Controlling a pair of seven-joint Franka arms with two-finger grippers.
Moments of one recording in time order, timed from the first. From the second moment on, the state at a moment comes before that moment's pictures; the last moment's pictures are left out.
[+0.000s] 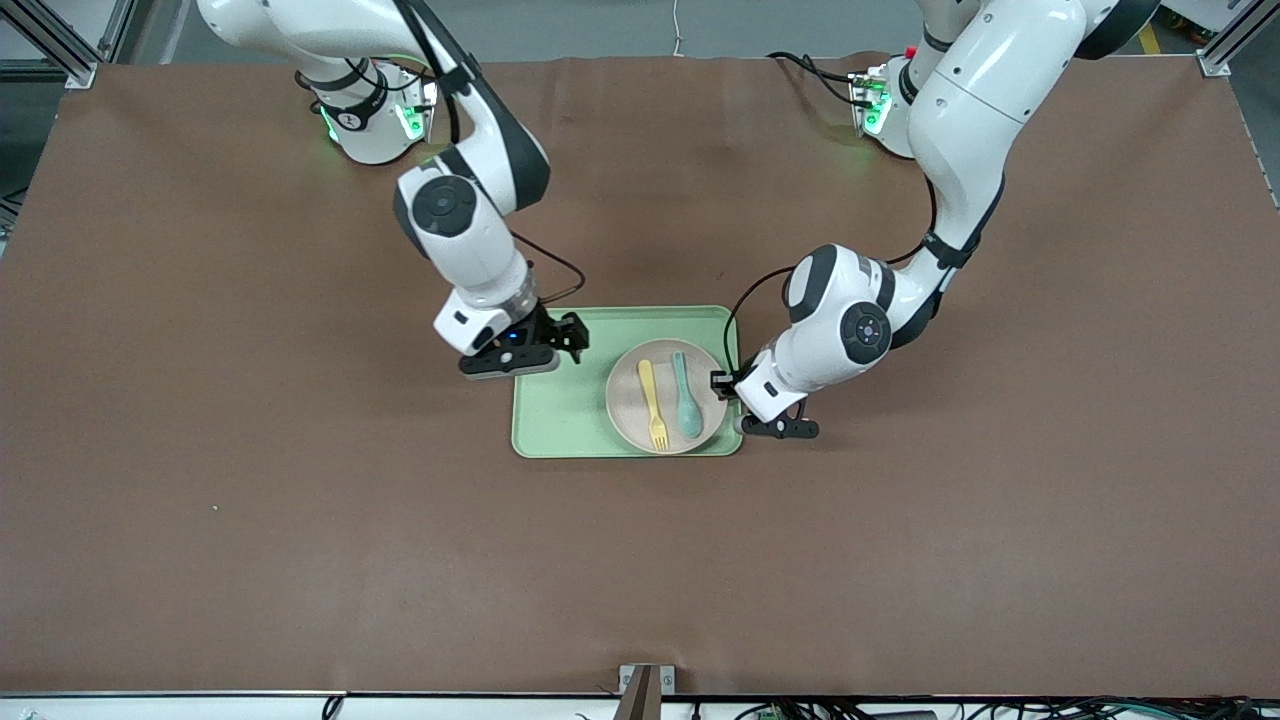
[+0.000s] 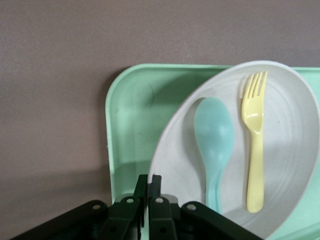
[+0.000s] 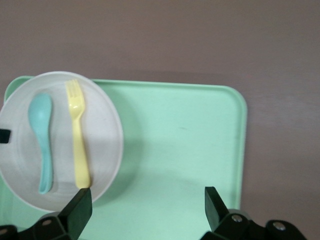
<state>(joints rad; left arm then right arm) -0.25 0.66 -0.32 -1.83 -0.31 2.57 -0.23 0.70 0.39 -0.05 -1.96 0.10 2.59 0.47</state>
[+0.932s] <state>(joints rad) -0.24 0.62 -0.34 -1.86 -0.31 2.60 -0.25 0.78 0.63 -0.05 -1.72 0.10 2.62 0.48</state>
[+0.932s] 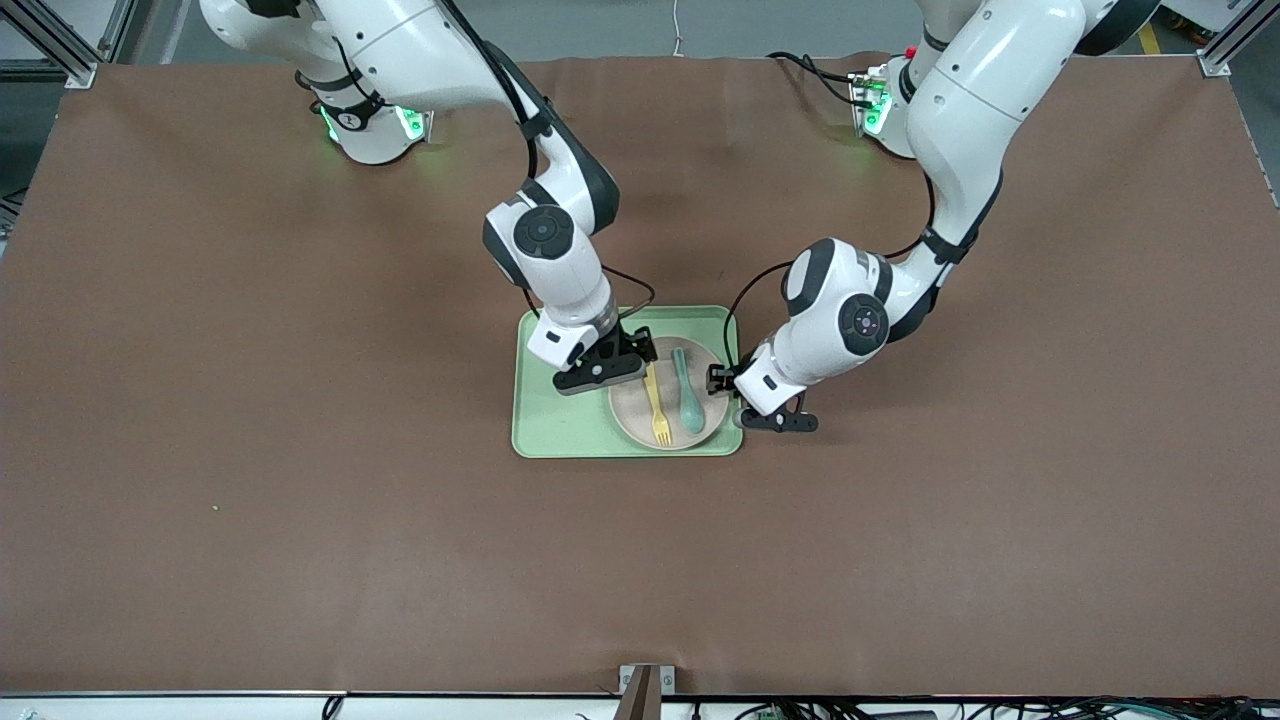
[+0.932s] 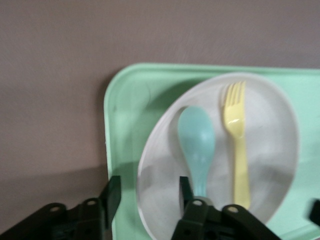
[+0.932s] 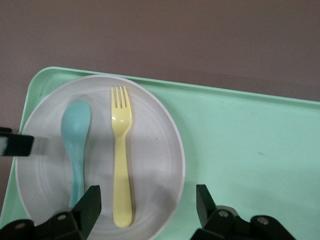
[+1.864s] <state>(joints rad) 0.07 0.25 -0.32 -1.87 -0.15 2.44 -0.25 0.81 0.76 -0.05 -1.61 0.10 2.62 0.48</state>
